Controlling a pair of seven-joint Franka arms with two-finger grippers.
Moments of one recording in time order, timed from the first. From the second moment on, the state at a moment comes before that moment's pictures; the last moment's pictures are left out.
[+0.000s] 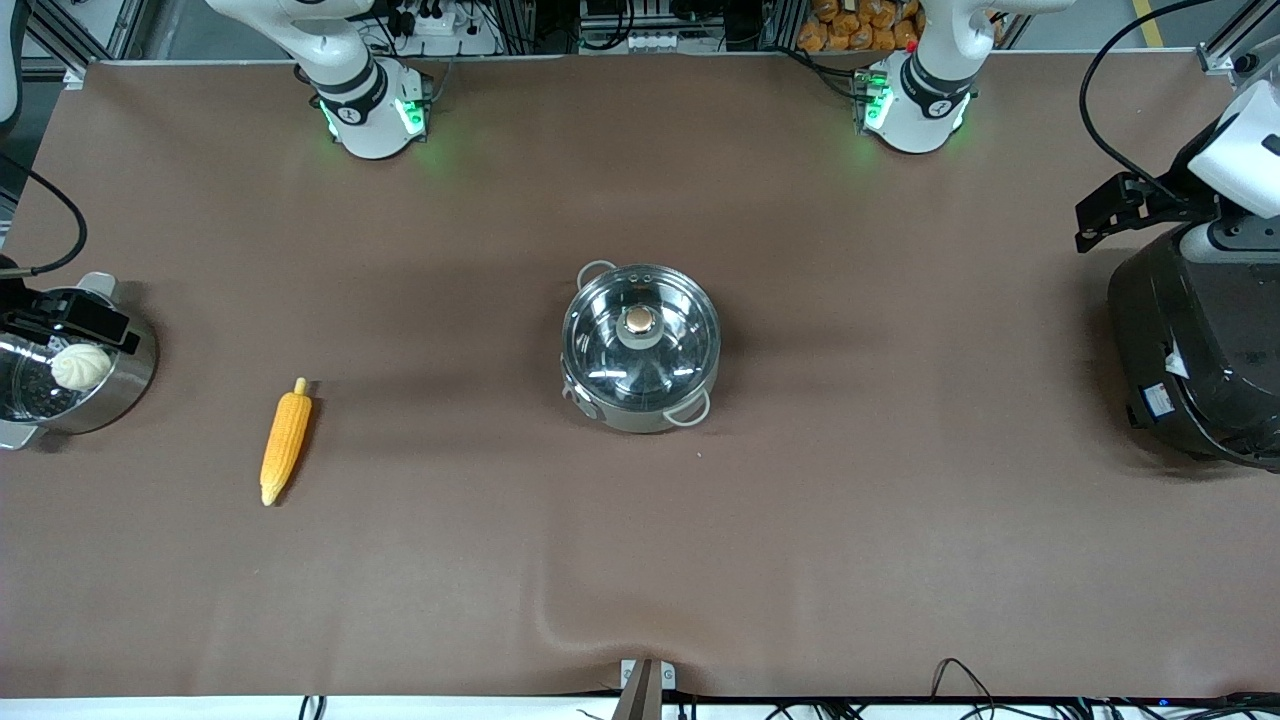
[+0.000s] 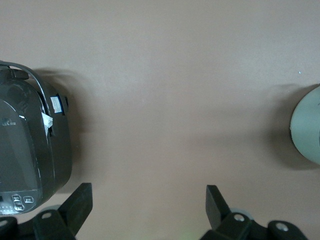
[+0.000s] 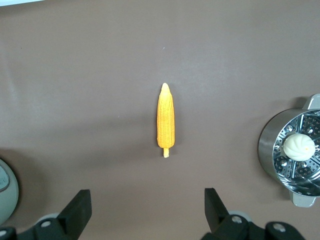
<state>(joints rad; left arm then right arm) -0.18 -0.04 0.08 -1.59 0.04 1.54 -0.05 0.02 0.20 -0.10 -1.37 0.02 1.59 0.05</state>
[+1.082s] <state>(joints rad) -0.18 -0.04 0.06 -1.59 0.04 1.54 -0.05 0.02 0.20 -0.10 -1.37 0.02 1.59 0.05</state>
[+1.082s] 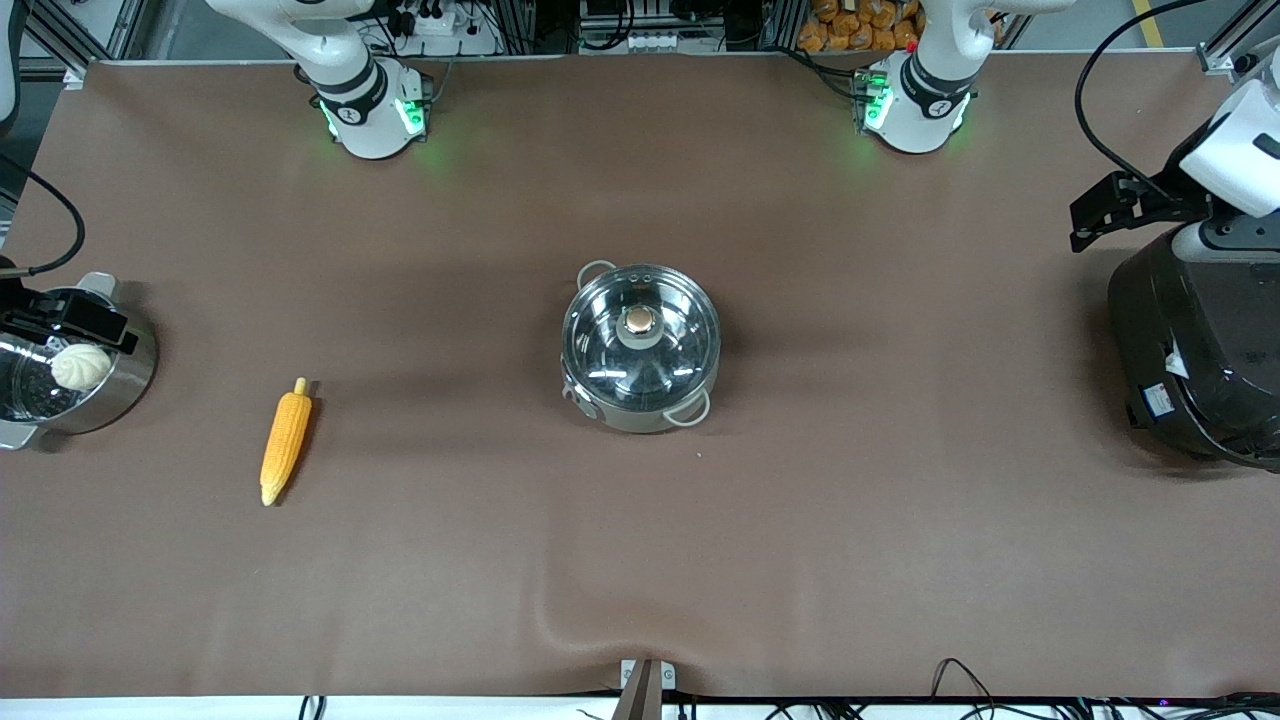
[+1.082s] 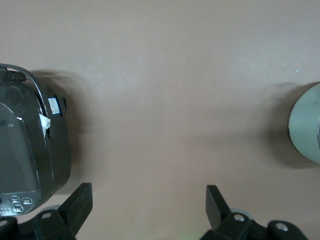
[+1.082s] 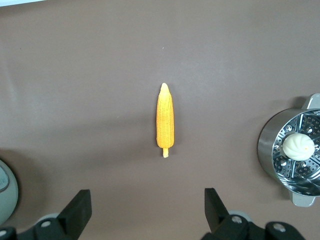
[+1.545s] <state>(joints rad) -0.18 -0.03 0.05 -1.59 0.04 1.54 -0.05 0.02 0.20 -0.10 -1.37 0.02 1.59 0.05</state>
